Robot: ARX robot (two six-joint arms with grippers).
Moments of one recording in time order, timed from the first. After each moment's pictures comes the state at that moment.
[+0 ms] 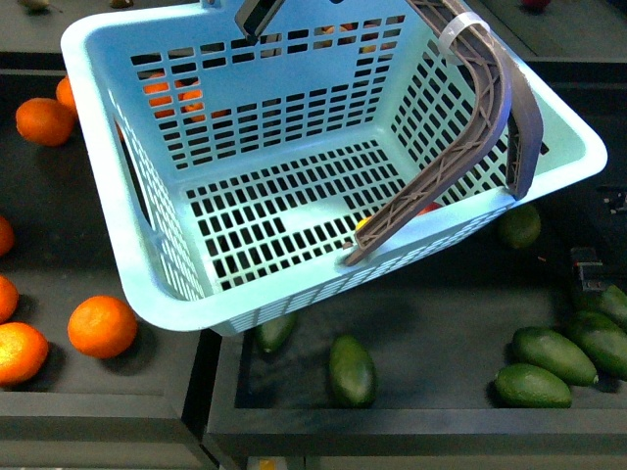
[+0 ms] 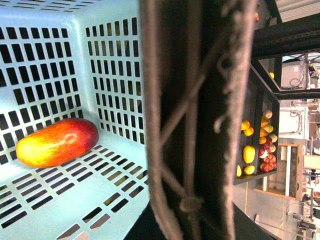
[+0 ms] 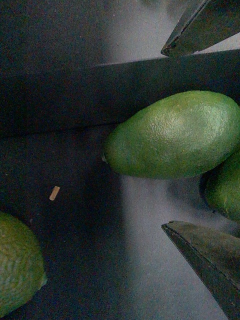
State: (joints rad) left arm -0.45 1.90 1.42 -0.02 0.20 -0.97; right arm -0.29 2.64 1.37 0.28 -0.07 -0.26
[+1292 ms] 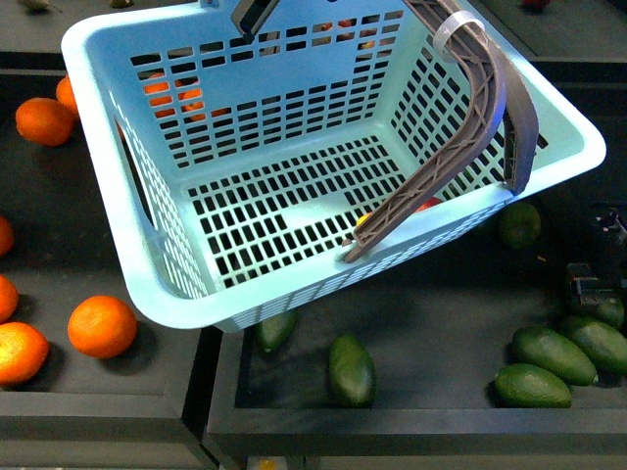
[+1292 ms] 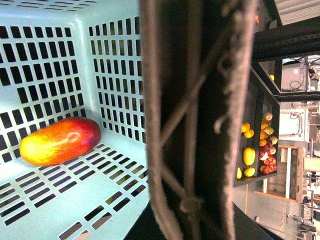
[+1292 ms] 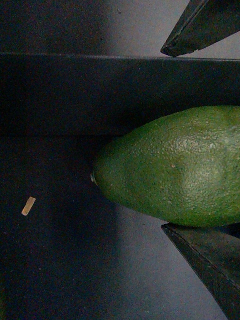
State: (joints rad) left arm -0.45 1.90 1.42 -0.02 0.20 -0.97; right arm -0.32 2.76 1.52 0.19 -0.15 -0.30
